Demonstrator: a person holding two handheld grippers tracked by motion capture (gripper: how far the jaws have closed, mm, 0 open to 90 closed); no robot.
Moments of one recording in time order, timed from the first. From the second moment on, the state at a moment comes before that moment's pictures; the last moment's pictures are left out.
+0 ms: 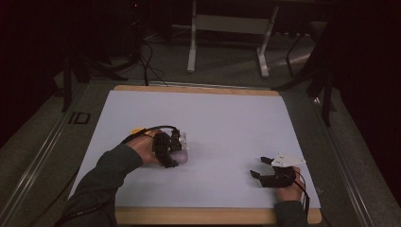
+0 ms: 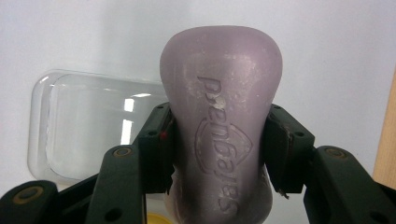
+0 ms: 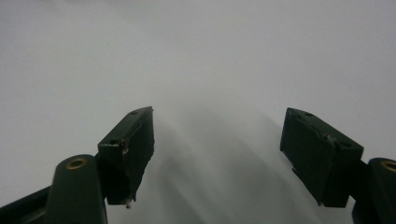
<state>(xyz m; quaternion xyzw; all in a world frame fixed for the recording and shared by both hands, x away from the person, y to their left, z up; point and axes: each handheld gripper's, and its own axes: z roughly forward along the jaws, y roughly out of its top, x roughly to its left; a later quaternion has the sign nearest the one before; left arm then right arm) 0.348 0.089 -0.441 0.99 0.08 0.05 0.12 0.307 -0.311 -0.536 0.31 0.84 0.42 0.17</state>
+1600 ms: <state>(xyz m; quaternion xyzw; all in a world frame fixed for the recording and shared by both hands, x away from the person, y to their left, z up) 0.373 0.125 -0.426 0.98 0.15 0.06 0.14 0.307 -0.310 -0.537 0.30 0.84 0.42 0.17</state>
